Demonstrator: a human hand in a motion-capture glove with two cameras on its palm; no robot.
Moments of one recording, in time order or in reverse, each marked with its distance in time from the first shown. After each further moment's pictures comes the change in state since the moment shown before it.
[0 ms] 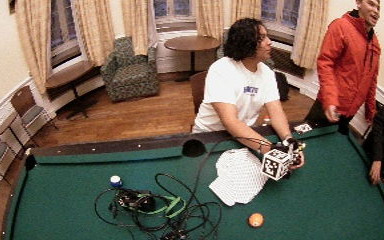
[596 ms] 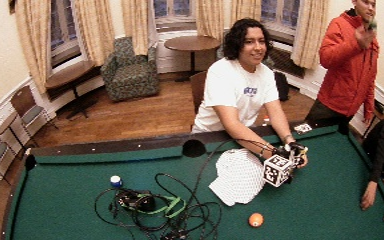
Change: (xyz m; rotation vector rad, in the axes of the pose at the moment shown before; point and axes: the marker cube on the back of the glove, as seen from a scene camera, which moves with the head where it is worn) arm 0.013 -0.004 -0.008 0.030 -0.097 0.040
